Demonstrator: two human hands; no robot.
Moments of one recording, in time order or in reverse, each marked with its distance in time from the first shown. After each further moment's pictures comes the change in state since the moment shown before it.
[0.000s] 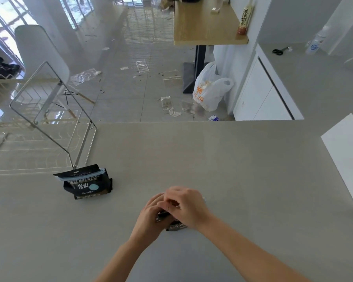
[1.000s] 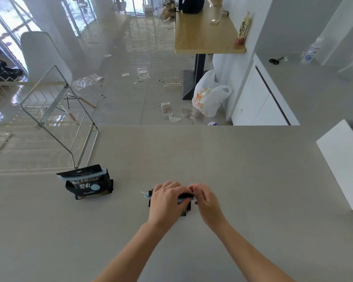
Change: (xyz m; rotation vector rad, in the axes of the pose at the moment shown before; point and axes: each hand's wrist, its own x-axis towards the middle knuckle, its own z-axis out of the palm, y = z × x) left_hand 0.038 0.063 0.003 0.384 0.078 0.046; right_hand -0.032 0.041 0.003 0.502 0.242 0.544
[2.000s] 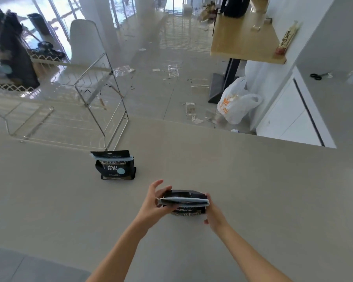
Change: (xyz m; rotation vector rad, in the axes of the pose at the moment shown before) left_hand -0.057 -0.082 -0.014 -0.984 -0.088 -0.559; right_hand 0.002 0.022 0.036 -0.009 -0.208 0.468
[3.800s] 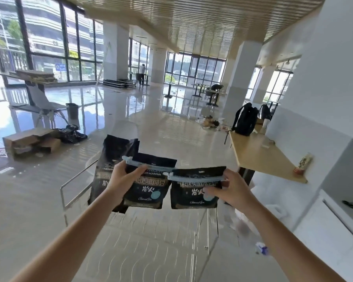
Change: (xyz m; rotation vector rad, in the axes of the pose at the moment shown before) left_hand 0.136 0.277 -0.491 -0.139 0.420 0.542; right_hand 0.044 -0.489 0.231 -0.355 0.140 -0.935
